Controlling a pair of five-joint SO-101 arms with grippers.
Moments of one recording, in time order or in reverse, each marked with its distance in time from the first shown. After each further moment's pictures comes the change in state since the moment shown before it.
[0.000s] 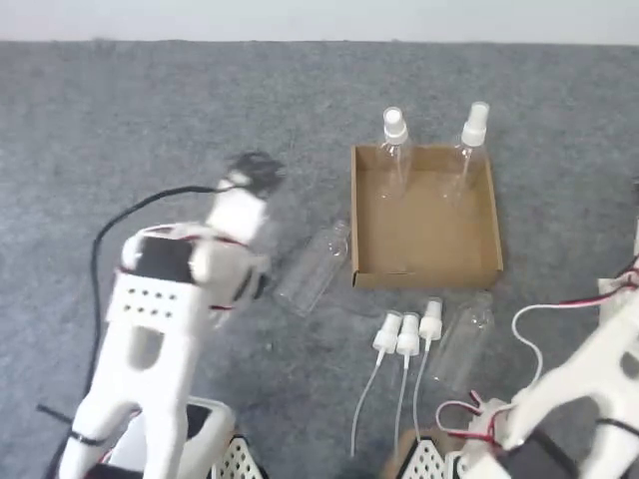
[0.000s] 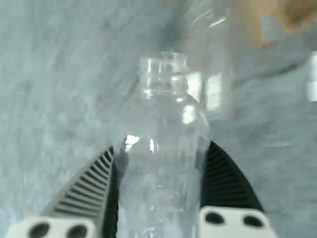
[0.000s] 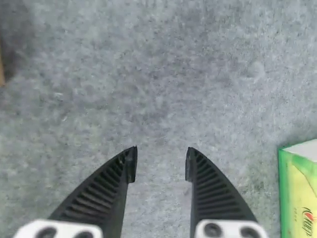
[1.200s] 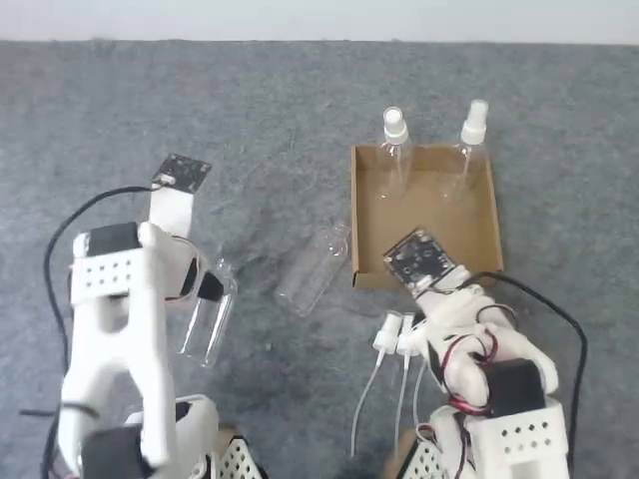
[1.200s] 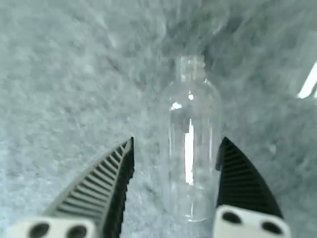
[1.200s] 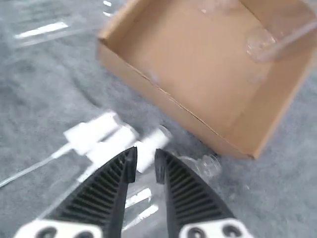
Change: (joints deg) left arm -23.7 13.1 4.9 -5.4 -5.6; right arm -56.1 -52.0 34.9 8.1 -13.9
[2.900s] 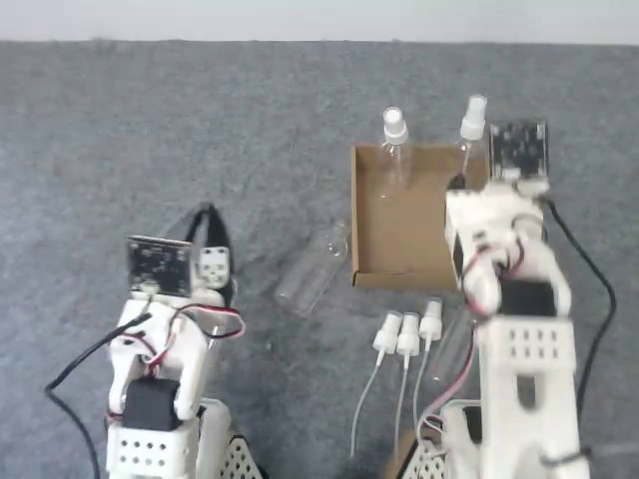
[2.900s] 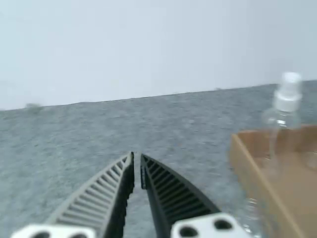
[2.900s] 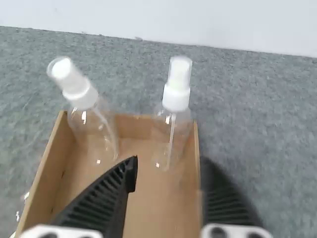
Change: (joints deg) left arm 15.7 -70.2 38.1 -36.0 24.5; right arm 9.5 25.8 -11.0 -39.4 -23.3
